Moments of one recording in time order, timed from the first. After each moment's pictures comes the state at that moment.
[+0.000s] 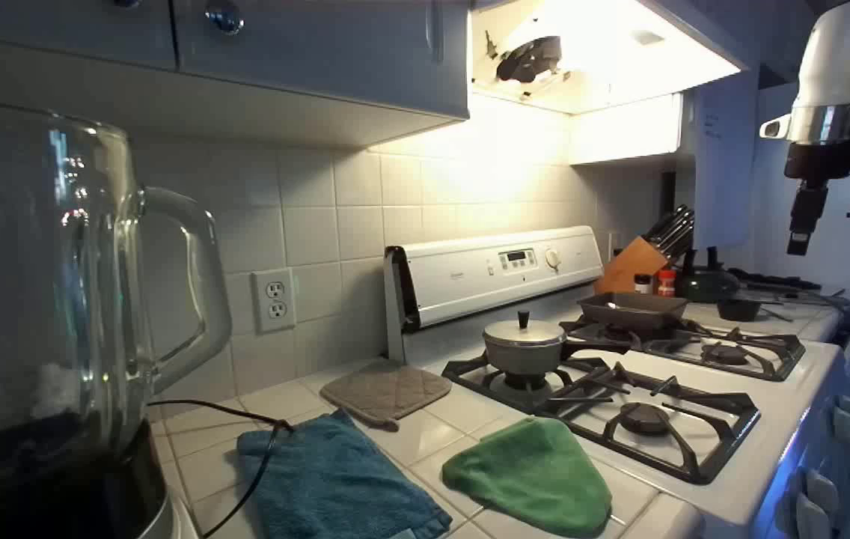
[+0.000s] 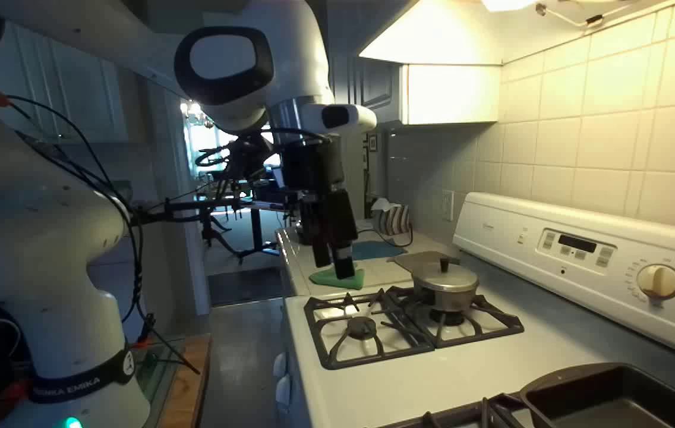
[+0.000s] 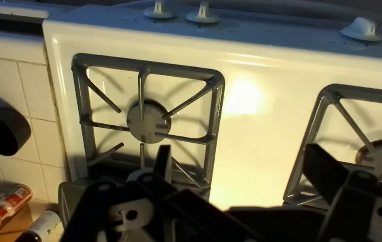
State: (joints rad) arm -0.16 -0.60 -0.12 -2.65 -0.30 2.22 -0.20
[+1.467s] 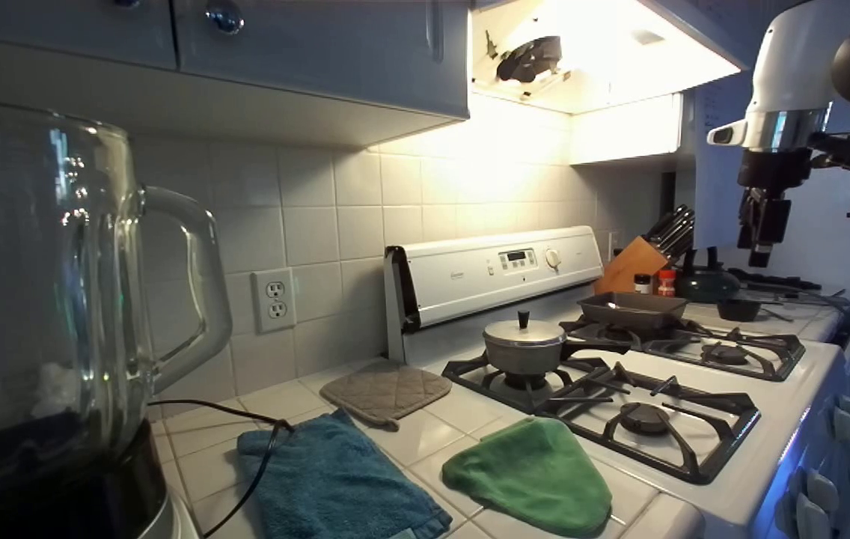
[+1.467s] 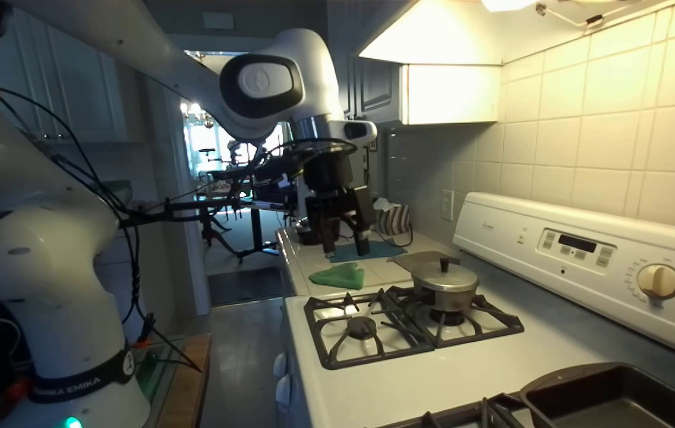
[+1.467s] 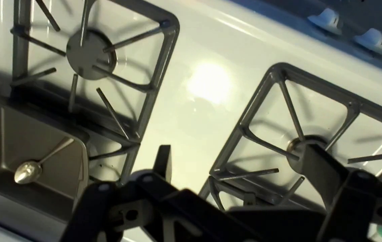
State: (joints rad) arm 0.04 -0.49 -0.08 -2.60 -0.28 2.26 -0.27
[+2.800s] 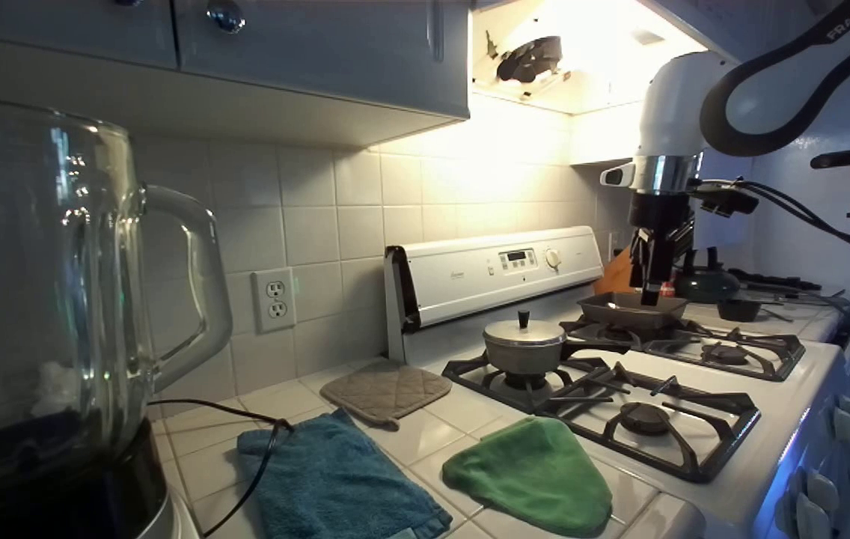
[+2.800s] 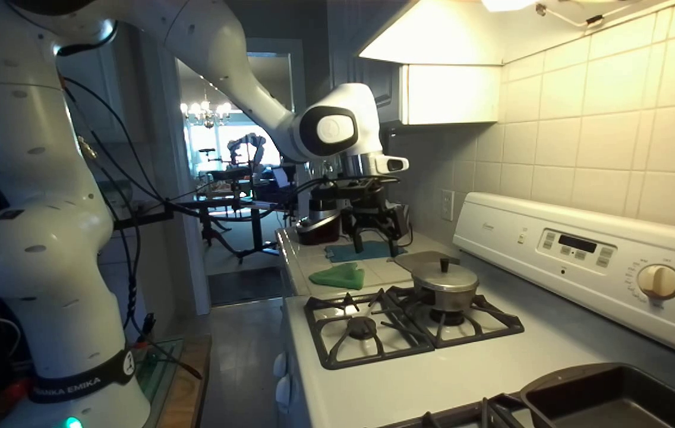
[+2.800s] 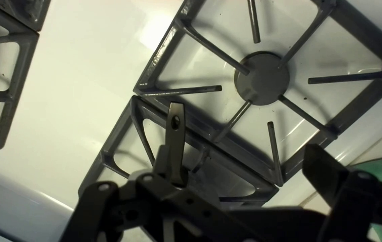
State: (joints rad) arm 0.13 -0.07 0.03 -2.33 -0.13 2.40 -0.33
